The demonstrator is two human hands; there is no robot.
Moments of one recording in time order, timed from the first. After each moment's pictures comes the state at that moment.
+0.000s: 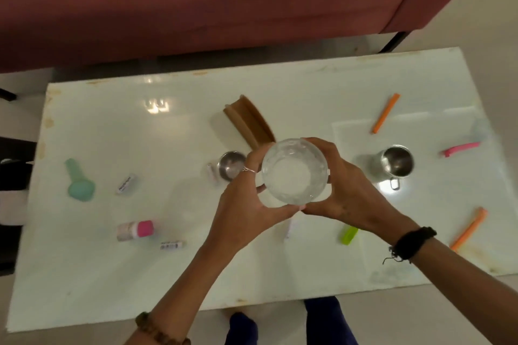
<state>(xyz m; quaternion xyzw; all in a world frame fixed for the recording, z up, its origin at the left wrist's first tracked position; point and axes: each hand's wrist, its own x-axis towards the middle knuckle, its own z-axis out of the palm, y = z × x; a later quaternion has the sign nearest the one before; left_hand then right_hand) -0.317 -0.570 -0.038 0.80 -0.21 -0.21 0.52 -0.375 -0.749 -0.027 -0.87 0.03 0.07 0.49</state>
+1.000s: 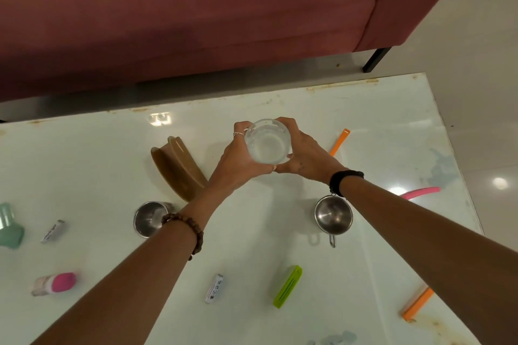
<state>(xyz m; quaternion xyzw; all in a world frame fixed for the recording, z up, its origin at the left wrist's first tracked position) -0.226 -0.770 -0.111 0.85 -0.14 -0.26 0.44 -0.277 -0.925 -0.127 -0.86 0.03 0.10 0.49</state>
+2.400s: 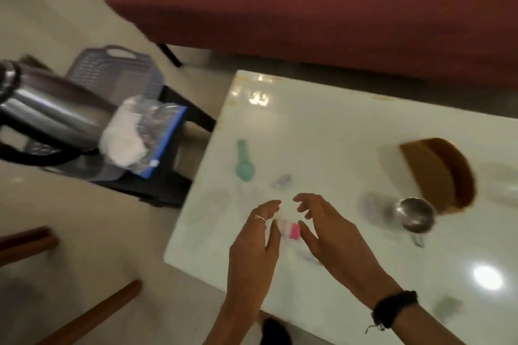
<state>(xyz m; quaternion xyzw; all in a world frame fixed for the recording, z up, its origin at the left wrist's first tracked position) -0.302 -0.340 -0.036 0.91 0.10 -0.08 0.40 -0.279 -0.482 -0.039 -0.92 -0.10 0.17 0.35</state>
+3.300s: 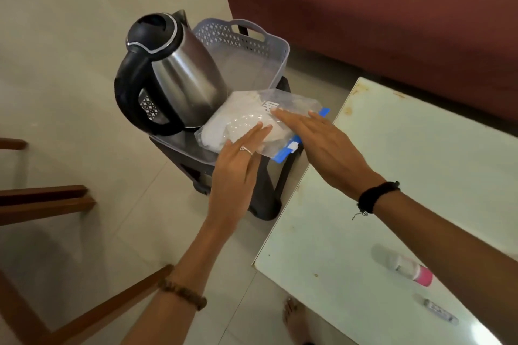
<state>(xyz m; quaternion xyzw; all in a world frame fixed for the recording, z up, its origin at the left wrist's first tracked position) -0.212 -0.069 -0.026 0.90 0.02 0.16 0.40 -0.139 -0.220 -0.017 -0.89 -0.36 0.00 0.27</state>
